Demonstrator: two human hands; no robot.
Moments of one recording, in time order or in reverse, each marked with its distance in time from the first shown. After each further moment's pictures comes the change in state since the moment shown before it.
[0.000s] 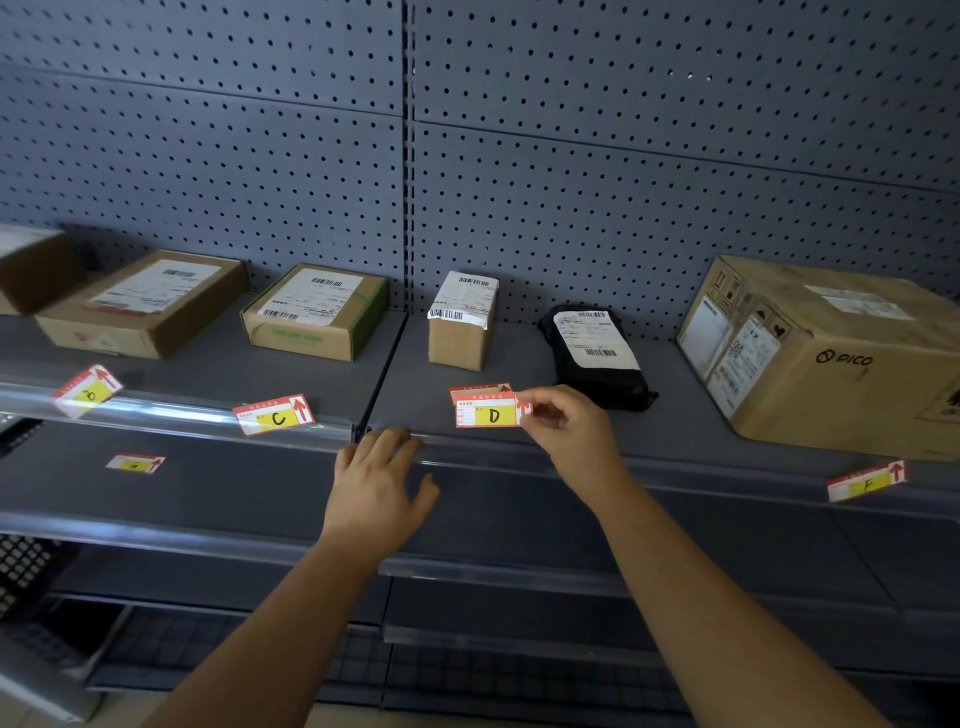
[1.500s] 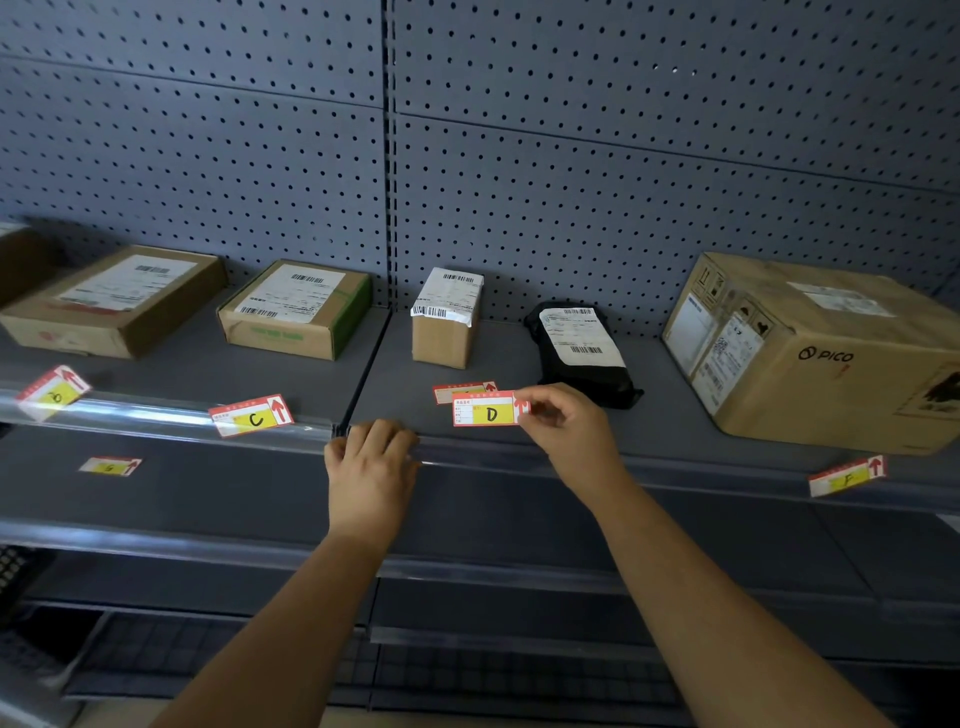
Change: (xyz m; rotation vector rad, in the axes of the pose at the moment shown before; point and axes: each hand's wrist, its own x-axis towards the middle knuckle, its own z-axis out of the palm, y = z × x) left_hand 0.014 0.009 0.024 0.050 0.190 -0.030; right_hand -0.001 0.002 -0.013 -0.014 0.011 0.007
